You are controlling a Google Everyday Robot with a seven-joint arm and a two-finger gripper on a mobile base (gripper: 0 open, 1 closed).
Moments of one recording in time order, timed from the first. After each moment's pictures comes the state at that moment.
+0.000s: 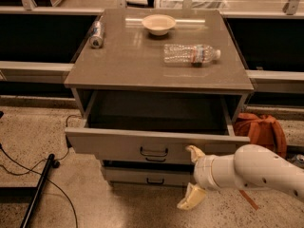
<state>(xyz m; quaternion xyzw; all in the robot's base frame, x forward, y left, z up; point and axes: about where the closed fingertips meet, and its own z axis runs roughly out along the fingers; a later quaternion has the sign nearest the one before) 0.432 -0.101 0.601 -0.60 0.71 0.13 0.33</state>
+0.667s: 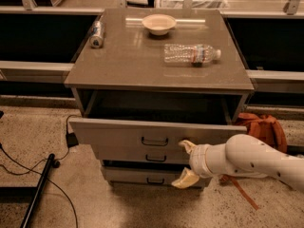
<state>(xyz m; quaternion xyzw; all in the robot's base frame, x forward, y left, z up) 0.482 -0.099 0.583 -0.61 0.70 0.13 0.35</state>
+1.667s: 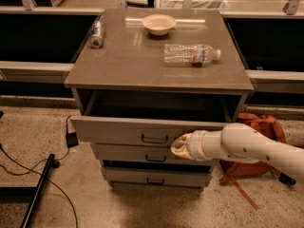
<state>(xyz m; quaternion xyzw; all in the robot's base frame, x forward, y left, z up) 0.552 -0.096 0.583 -0.60 0.69 0.11 0.39</state>
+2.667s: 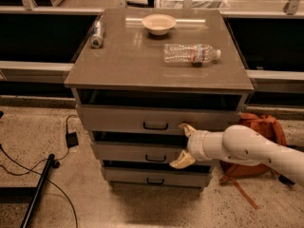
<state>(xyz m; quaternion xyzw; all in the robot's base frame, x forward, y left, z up) 0.562 -0.098 0.584 -0.59 0.68 0.10 0.42</state>
